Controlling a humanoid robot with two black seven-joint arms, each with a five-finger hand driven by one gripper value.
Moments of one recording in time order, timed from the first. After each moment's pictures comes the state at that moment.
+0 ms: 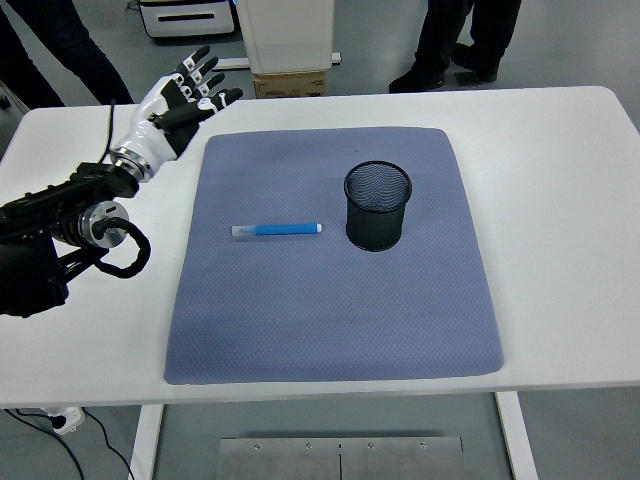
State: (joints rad) left arm -1.12 0.40 0.05 -0.84 -0.18 -0.10 -0.51; right arm 0.01 0.00 0.45 0.18 -0.06 0.05 0.01
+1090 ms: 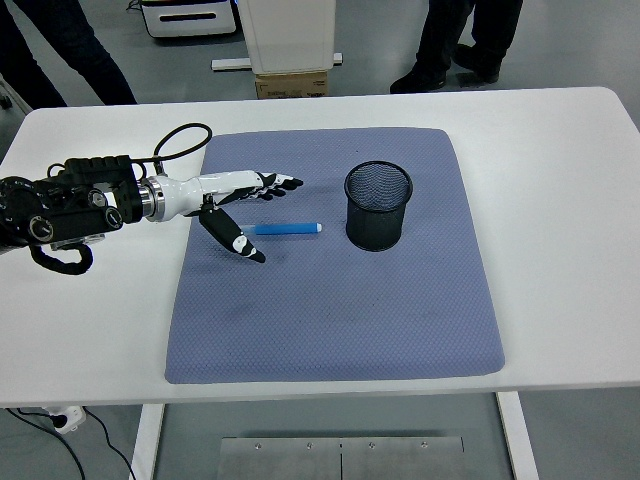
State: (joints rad) left arm -1.40 0.42 0.60 -0.99 0.45 -0.08 -0.51; right arm 0.01 0.00 0.45 0.18 -0.06 0.05 0.01
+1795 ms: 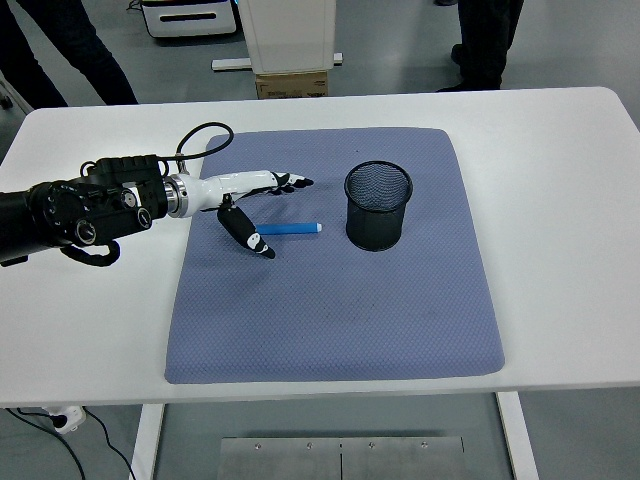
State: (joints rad) left arm -1.35 0.29 0.62 -0.82 0.47 -0.06 -0.51; right arm 0.01 0.00 0.45 0.18 -0.06 0.05 0.01
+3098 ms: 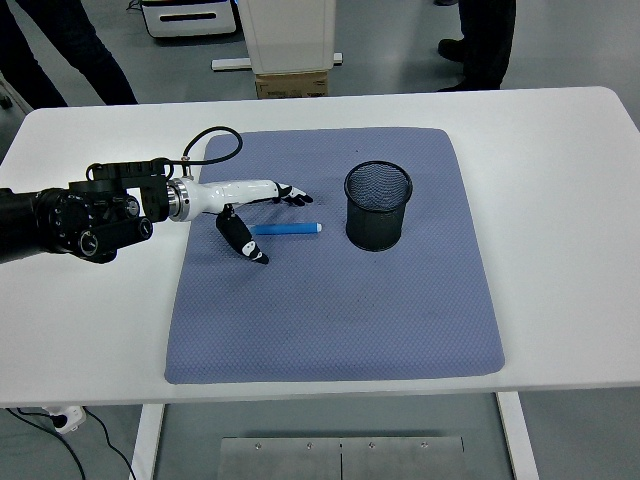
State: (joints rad) left arm -1.35 0.27 0.63 -0.81 0.65 0.02 -0.51; right arm 0.01 0.00 0.45 0.18 -0.06 0.05 0.01
